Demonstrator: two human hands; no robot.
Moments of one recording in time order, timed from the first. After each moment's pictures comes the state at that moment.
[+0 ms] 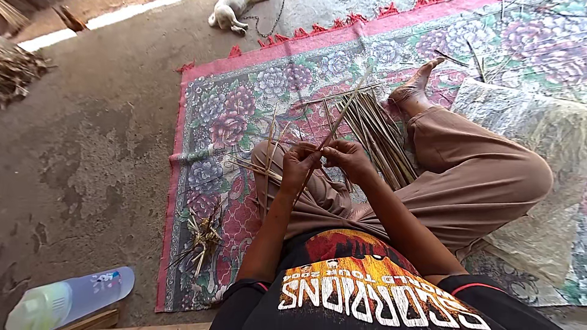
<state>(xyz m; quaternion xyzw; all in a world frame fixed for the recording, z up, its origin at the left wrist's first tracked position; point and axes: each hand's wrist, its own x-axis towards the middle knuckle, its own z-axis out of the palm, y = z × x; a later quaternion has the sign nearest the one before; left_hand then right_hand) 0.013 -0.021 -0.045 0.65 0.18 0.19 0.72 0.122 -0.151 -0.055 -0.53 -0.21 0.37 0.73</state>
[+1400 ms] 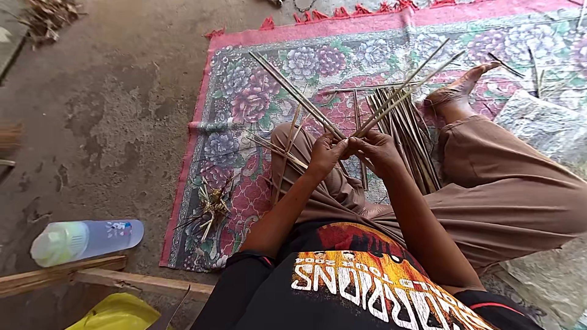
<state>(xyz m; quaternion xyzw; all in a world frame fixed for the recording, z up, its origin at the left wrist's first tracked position) 0.047 -0.044 -0.040 0.58 0.27 0.17 0.75 0.148 -0.160 -0.052 -0.61 -0.21 0.36 0.68</state>
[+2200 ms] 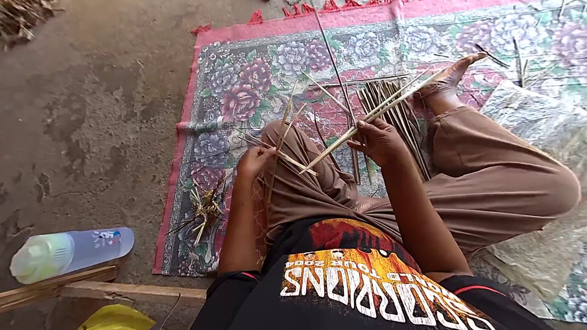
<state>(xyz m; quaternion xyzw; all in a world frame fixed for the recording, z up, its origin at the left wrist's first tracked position) -0.064 0.080 -0.051 0.79 0.46 -0.03 0.40 0.167 -0.161 -0.037 -0.51 -0.04 0.41 0.75</state>
